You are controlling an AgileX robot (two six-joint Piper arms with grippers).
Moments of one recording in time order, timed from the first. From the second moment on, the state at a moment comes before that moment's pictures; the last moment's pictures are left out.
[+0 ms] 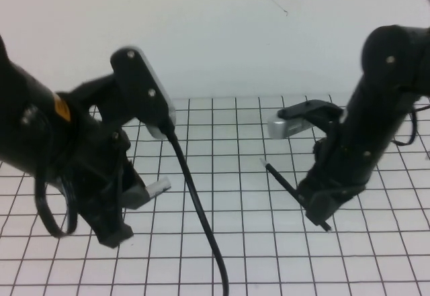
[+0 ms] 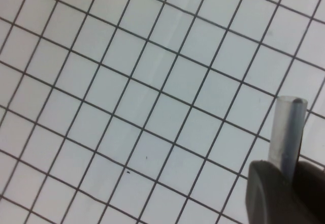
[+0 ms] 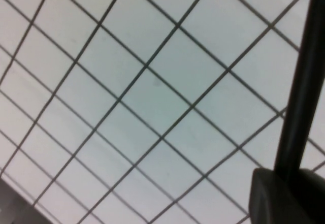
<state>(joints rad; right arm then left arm) 0.47 1.82 -1.44 0.32 1.32 -0.34 -0.58 1.27 -1.26 -0.20 1.15 0.62</state>
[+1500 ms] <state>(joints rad) 0.54 1.32 -0.99 0.67 1.32 -0.37 -0.62 1.27 -0.87 -0.92 0.64 2.12</state>
